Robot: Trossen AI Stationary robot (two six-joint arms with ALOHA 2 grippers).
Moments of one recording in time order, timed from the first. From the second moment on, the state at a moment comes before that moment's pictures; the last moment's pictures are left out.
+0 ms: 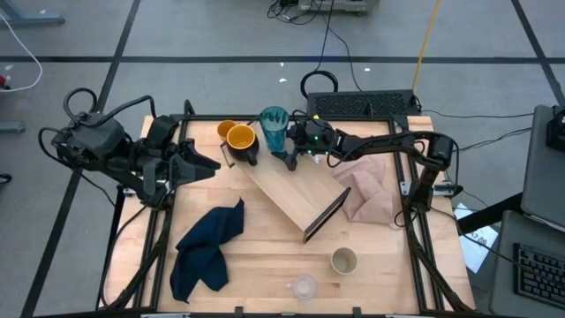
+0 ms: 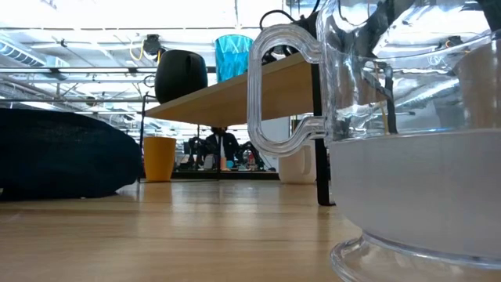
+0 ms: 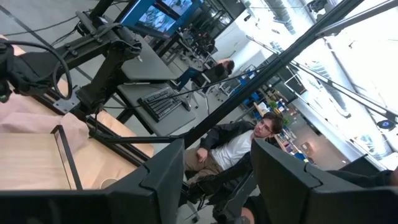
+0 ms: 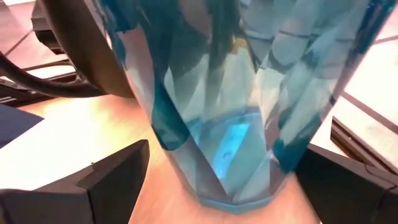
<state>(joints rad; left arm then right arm) -0.38 1.15 1.75 -0.61 -0.23 -0.83 -0.36 1.79 1.03 0.41 -0.11 0.08</state>
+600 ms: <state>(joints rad) -0.38 1.15 1.75 -0.64 -0.23 -0.84 -0.36 1.71 1.03 0.27 -0.11 0.04</state>
